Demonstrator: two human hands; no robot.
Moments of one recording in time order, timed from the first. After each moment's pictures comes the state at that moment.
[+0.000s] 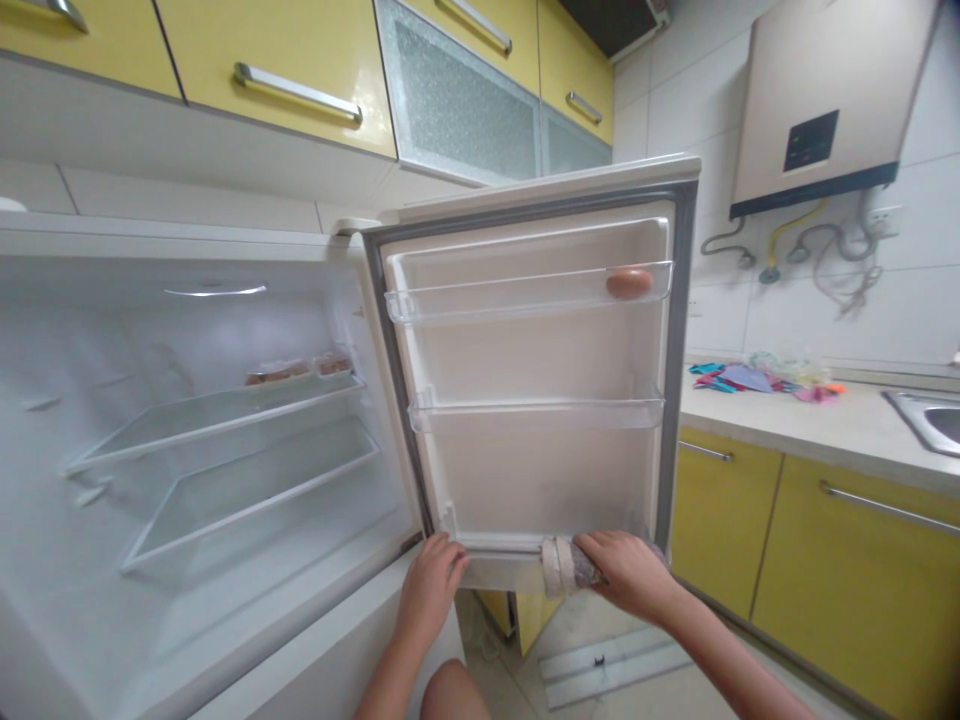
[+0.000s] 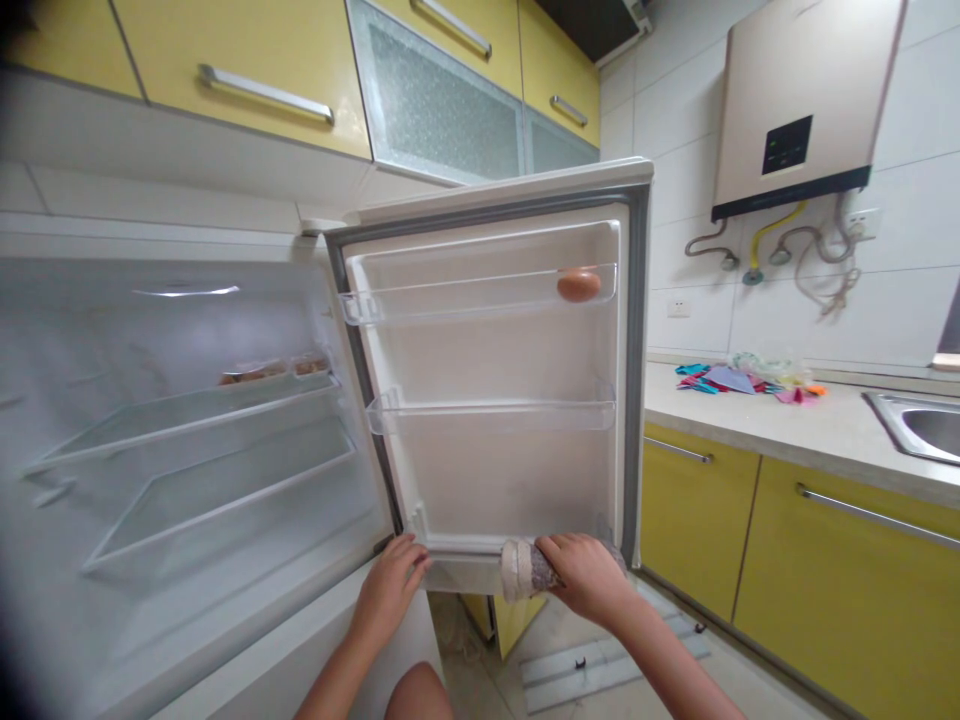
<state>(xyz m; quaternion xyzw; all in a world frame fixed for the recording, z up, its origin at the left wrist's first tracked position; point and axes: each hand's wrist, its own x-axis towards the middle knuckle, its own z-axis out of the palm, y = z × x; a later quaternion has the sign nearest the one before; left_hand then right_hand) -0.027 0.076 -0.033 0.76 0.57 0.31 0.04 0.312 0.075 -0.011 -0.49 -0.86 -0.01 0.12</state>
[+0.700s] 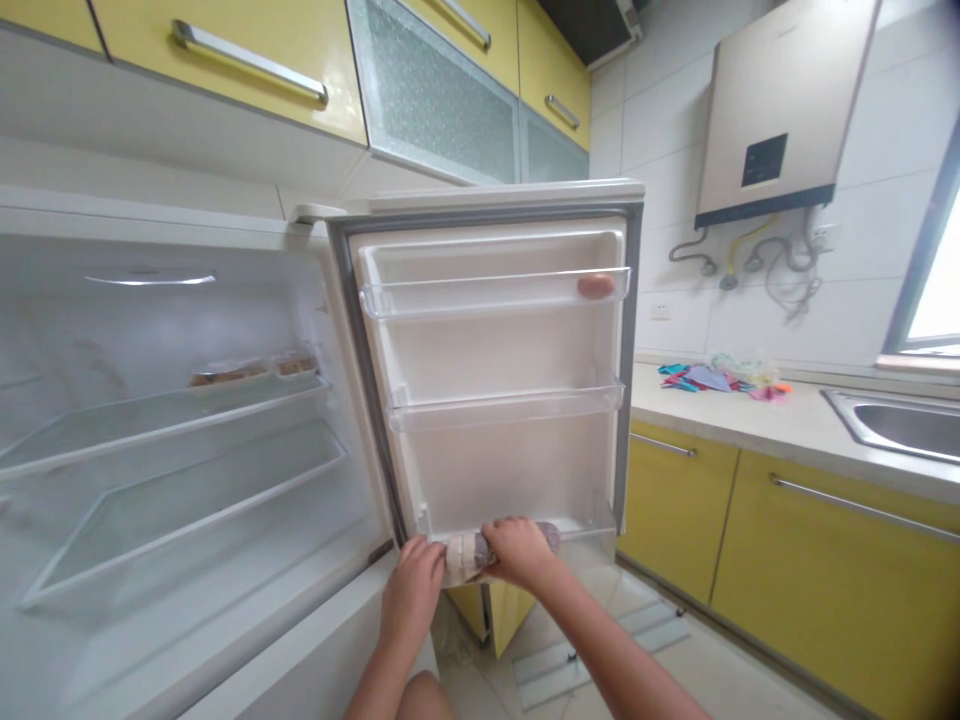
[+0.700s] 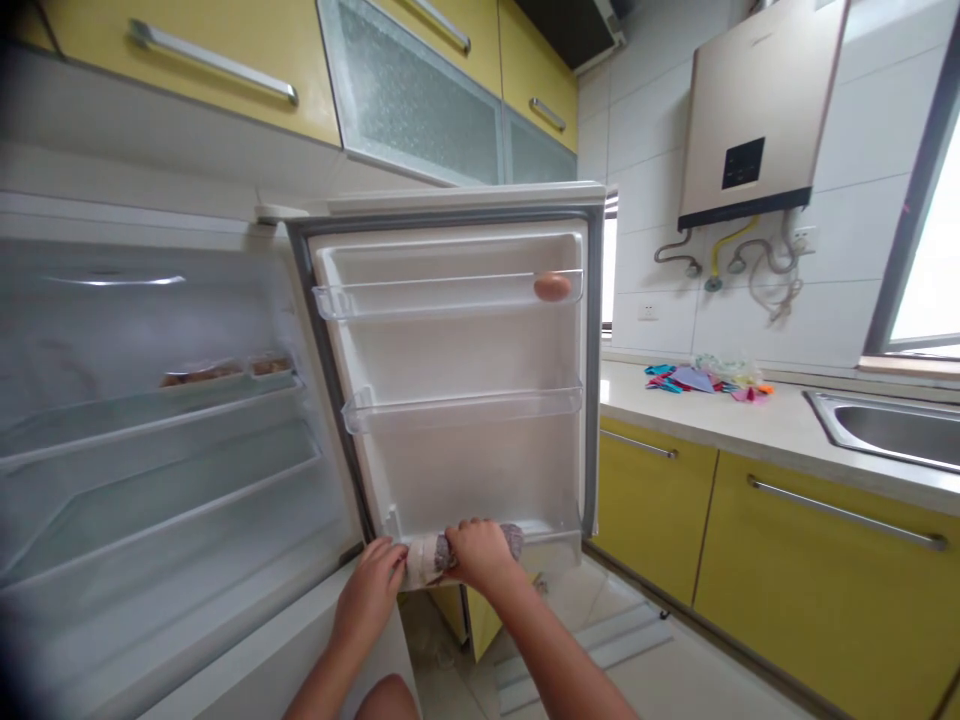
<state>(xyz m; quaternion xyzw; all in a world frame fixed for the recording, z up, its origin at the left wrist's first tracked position) -0.004 0.092 -0.038 0.74 0.61 0.28 -0.02 0.197 0.120 -0.002 -0.51 -0.86 -0.02 0.07</state>
